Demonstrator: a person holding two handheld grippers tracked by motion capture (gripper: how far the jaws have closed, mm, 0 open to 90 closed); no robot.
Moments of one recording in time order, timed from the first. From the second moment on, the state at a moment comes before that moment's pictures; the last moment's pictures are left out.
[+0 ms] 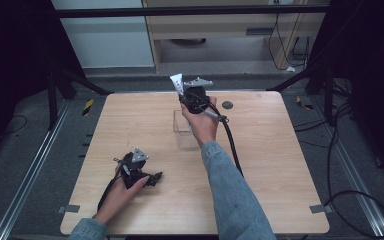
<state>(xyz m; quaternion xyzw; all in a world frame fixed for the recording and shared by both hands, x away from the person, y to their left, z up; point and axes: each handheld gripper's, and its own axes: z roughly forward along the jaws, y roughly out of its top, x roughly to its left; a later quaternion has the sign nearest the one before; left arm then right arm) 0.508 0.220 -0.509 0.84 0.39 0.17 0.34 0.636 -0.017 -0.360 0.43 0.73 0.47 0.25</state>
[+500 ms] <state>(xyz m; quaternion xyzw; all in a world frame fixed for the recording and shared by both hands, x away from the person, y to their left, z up) 0.508 0.220 -0.509 0.84 0.39 0.17 0.34 0.634 -0.021 -0.369 0.44 0.73 0.47 0.25</state>
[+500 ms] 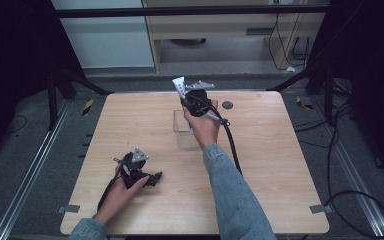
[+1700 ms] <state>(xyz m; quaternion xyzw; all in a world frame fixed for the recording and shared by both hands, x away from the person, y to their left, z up) 0.508 0.220 -0.509 0.84 0.39 0.17 0.34 0.628 -0.027 -0.382 0.44 0.74 0.45 0.24</state>
